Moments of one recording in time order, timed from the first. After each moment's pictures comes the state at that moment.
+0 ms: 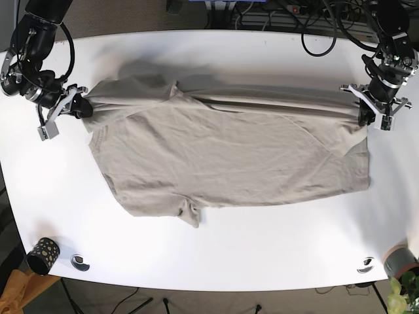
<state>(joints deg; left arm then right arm) 19.5 -15.4 -28.4 101.4 -14.1 -27.0 32.5 -7.5 23.3 33.8 91.1 51.8 37.3 -72.1</state>
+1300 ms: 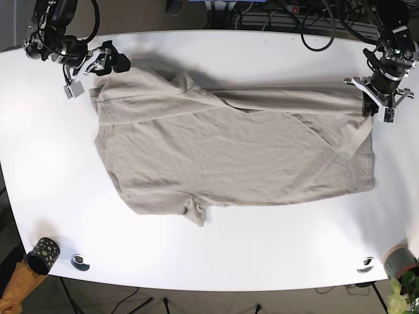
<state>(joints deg) 21.1 -14.6 -29.8 101.1 -13.7 -26.9 32.9 -20.8 16.2 33.8 91.3 59.7 37.5 -75.0</state>
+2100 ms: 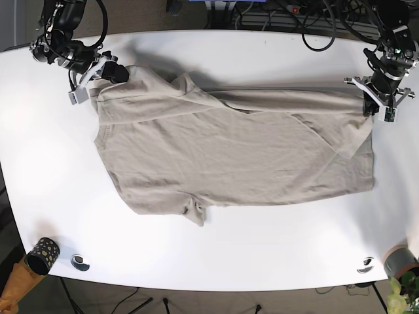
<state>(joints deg) 21.3 -14.6 -30.0 101.1 -13.7 -26.9 32.9 -19.0 13.5 33.8 91.4 60.0 37.6 -74.0</state>
